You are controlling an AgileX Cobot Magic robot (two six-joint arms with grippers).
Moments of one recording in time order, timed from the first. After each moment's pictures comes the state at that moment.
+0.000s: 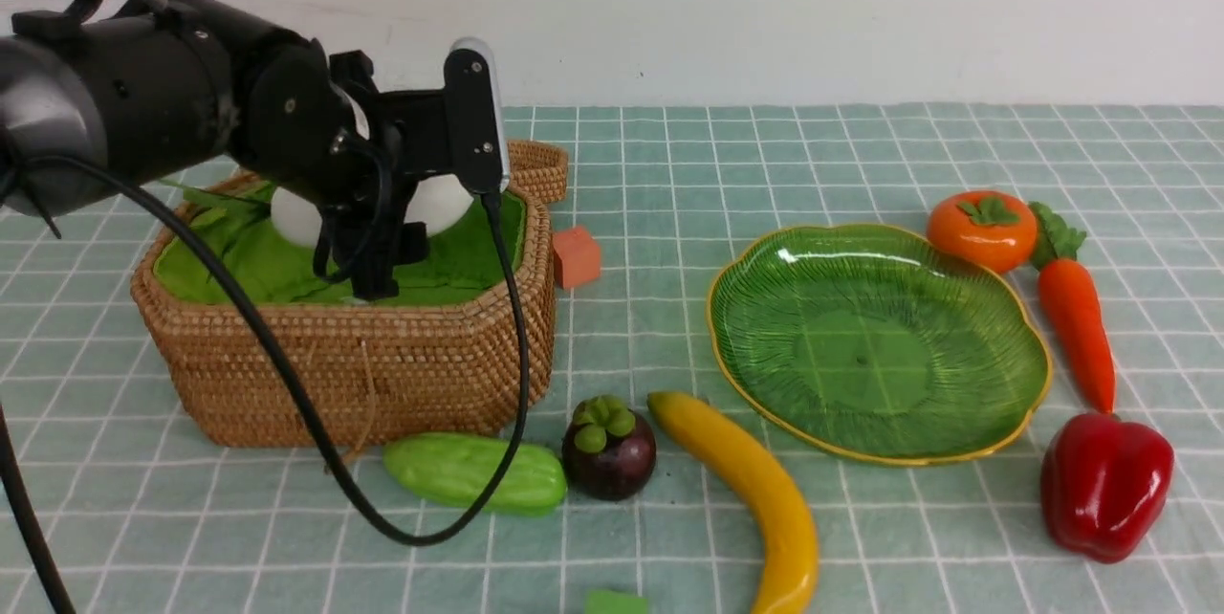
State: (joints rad) right arm 0.29 0.65 -1.06 0.46 1.03 -0.33; left arm -0.32 1.77 -1.40 0.20 0.50 0.99
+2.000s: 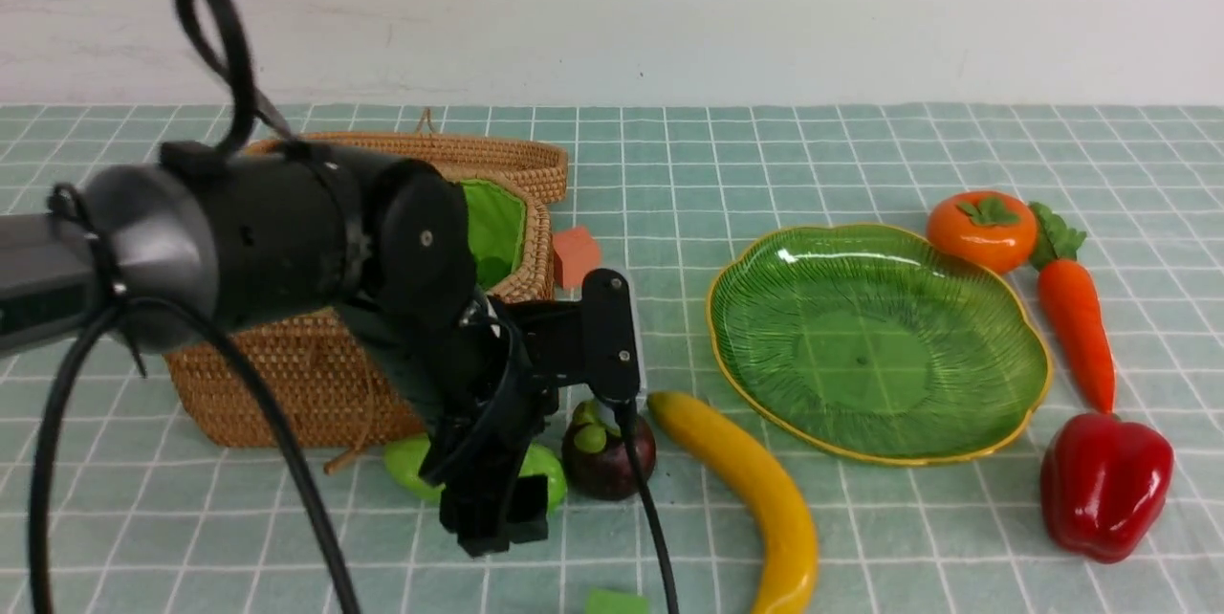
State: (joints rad) right arm 0.29 0.53 -1.06 0.46 1.06 -0.34; left arm -0.54 1.75 -1.21 -0.13 0.75 1.02
